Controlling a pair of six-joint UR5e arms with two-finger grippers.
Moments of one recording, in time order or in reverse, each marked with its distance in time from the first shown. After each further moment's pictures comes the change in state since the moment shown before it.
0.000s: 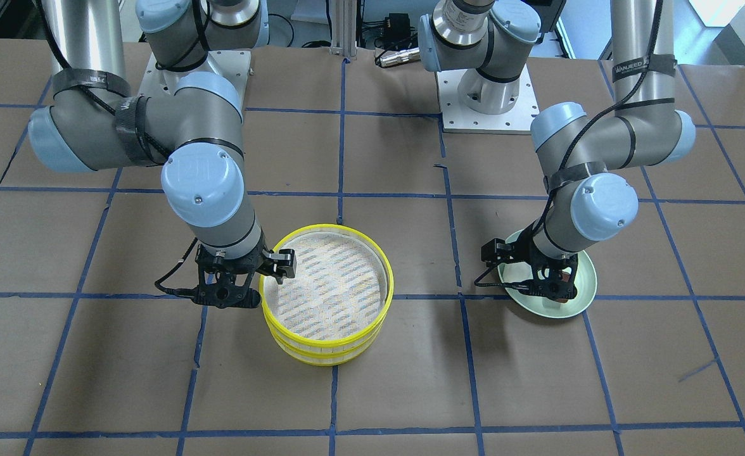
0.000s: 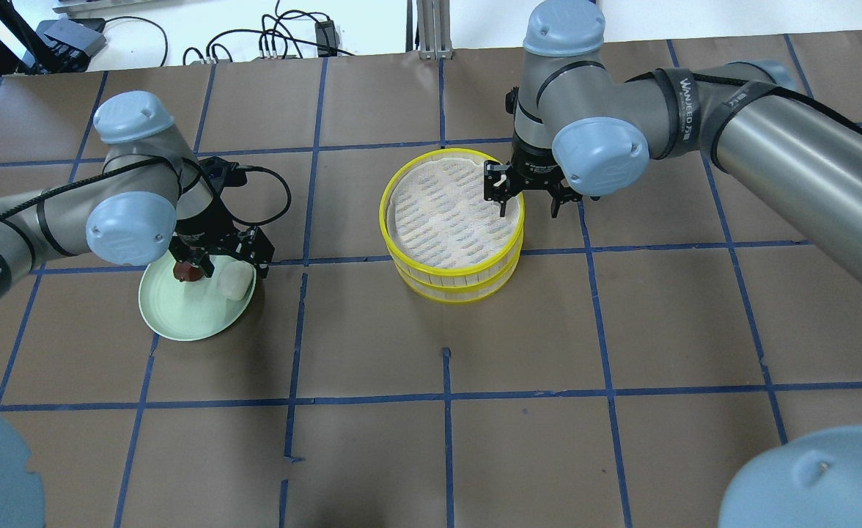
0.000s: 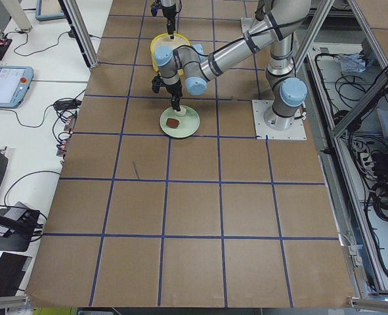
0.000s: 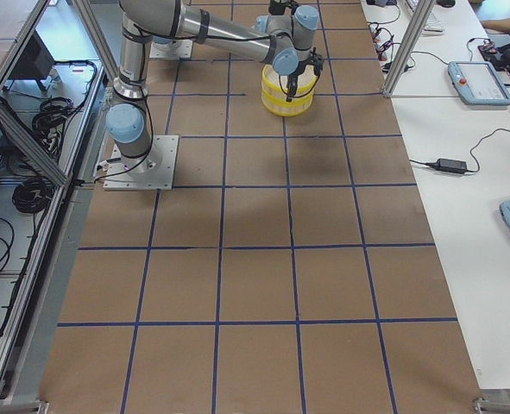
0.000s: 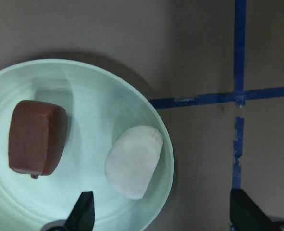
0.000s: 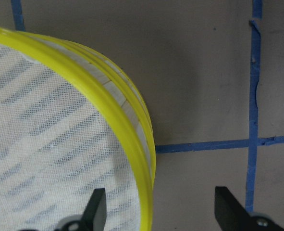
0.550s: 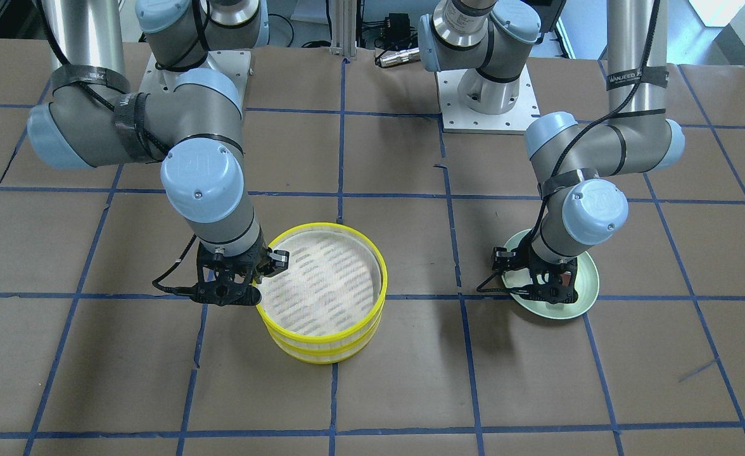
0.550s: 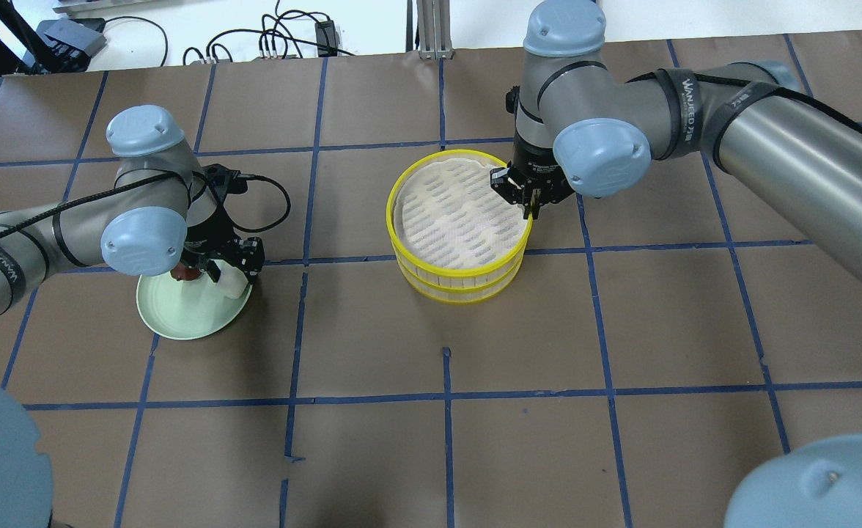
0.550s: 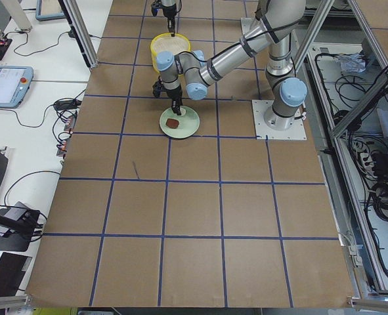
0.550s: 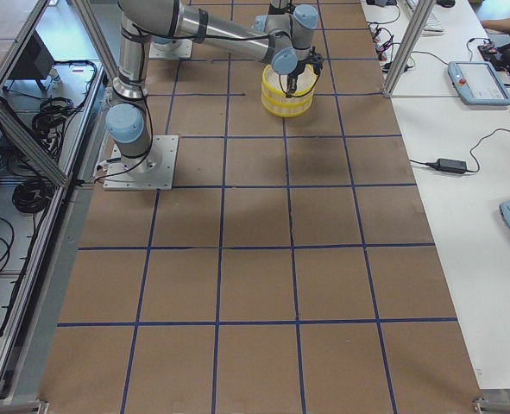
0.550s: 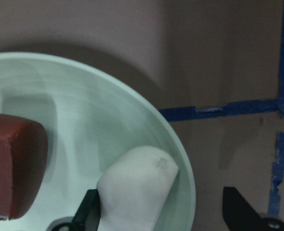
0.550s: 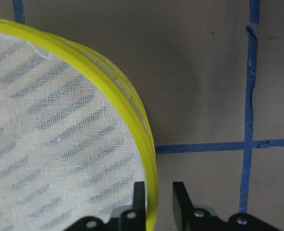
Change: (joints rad) left arm -0.001 -0.012 -0.008 0.061 0.054 -0.001; right arm 0.000 -0.013 0.003 0.003 -0.013 -0.019
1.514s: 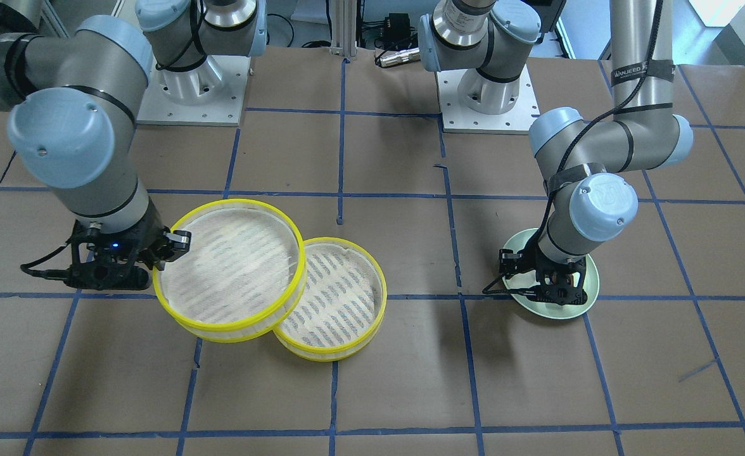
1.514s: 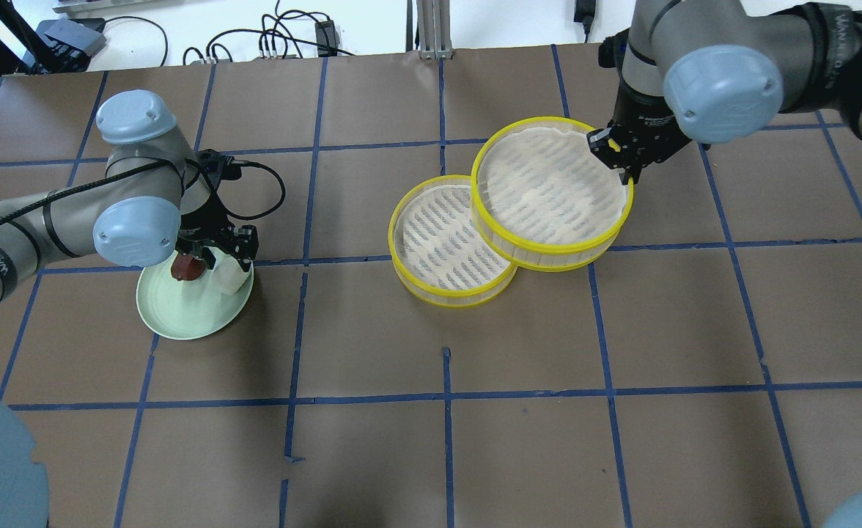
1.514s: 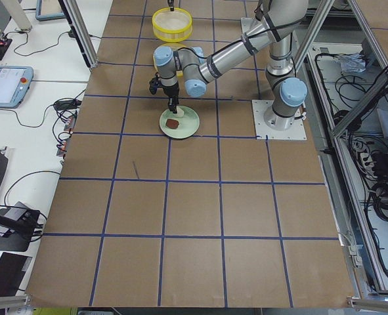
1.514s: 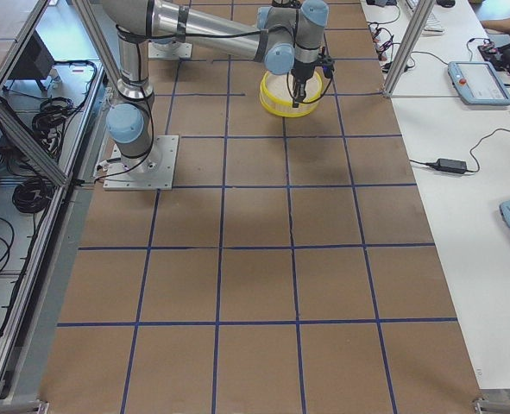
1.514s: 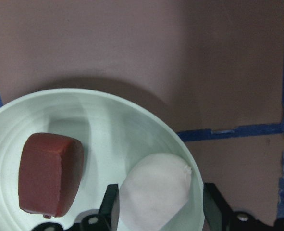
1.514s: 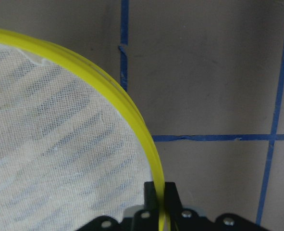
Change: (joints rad) left arm 0.000 0.007 0.020 -0.002 0.007 0.009; right arm -0.198 -0.110 -0.035 0.136 -0.112 -0.266
